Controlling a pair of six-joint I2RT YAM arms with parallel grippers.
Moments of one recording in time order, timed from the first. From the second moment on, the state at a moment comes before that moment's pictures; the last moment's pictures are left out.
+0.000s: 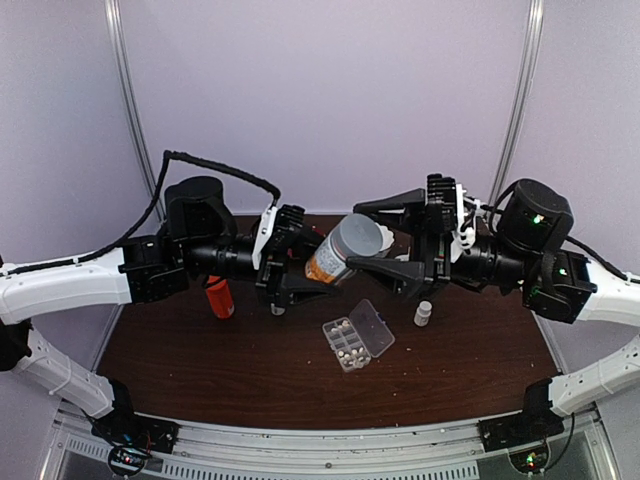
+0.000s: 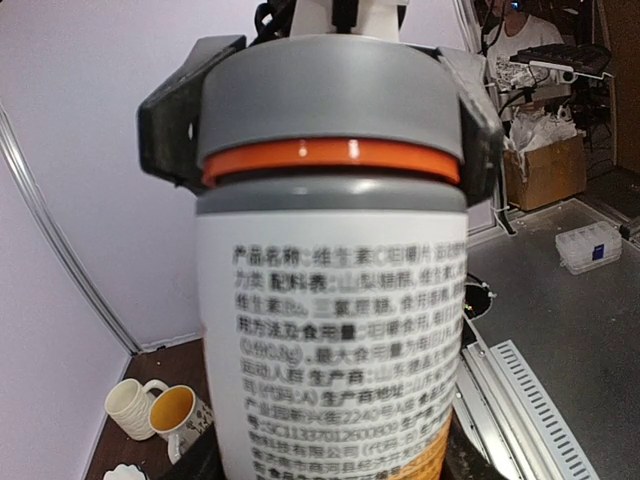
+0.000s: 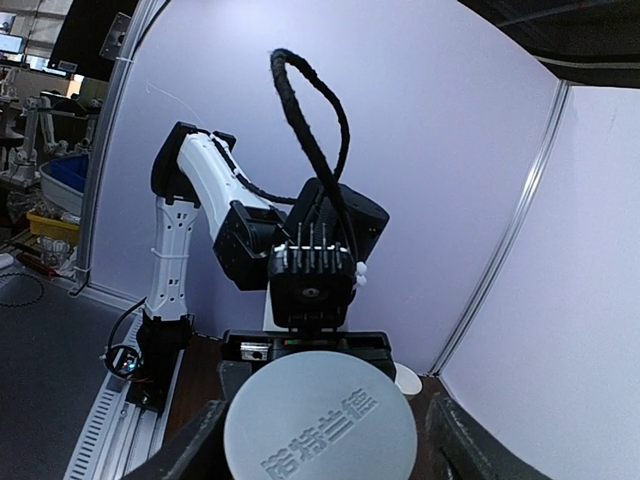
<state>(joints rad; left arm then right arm) -1.04 1.32 1.11 0.13 0.64 0.36 1.15 1.07 1.03 0.20 -0.26 -0.32</state>
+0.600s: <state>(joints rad) -1.04 1.32 1.10 0.13 0.60 0.35 1.16 1.09 1.03 0.25 -0.23 -0.25</state>
